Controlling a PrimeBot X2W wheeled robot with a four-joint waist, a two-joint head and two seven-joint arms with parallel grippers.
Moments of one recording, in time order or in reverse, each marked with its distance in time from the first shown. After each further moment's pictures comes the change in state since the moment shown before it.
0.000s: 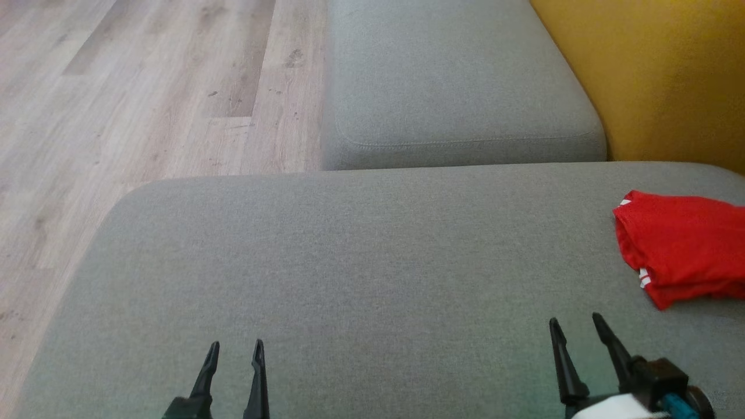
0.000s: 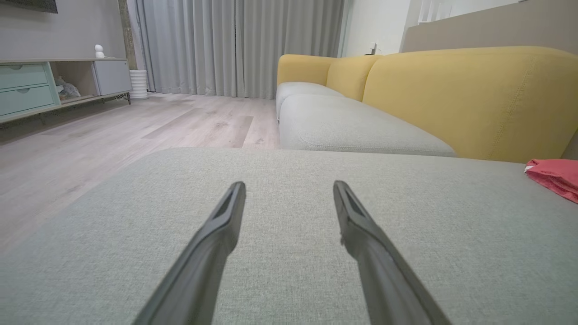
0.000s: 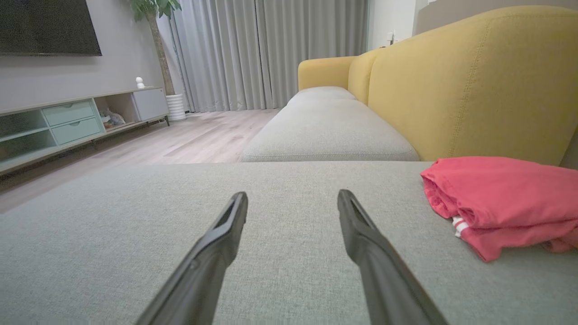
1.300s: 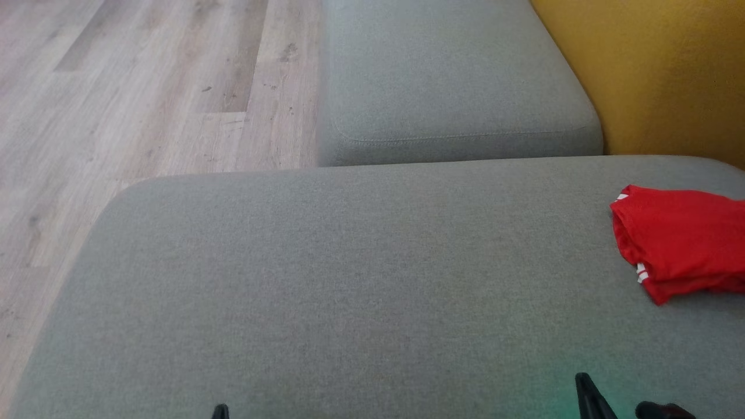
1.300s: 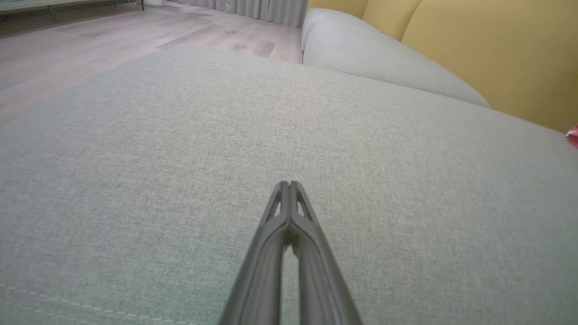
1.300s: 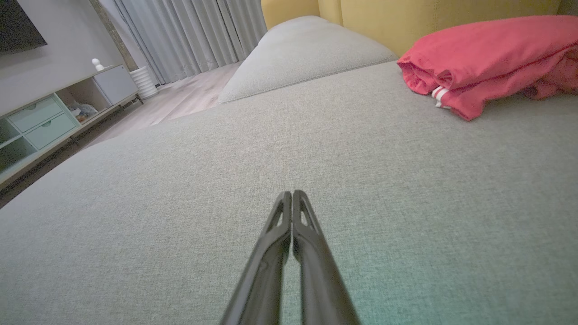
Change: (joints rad) left arm 0.076 -0.002 0.039 0.134 -0.126 -0.016 0.044; right arm 0.087 0.020 -0.013 0.102 0.154 0.000 0.042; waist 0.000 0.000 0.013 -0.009
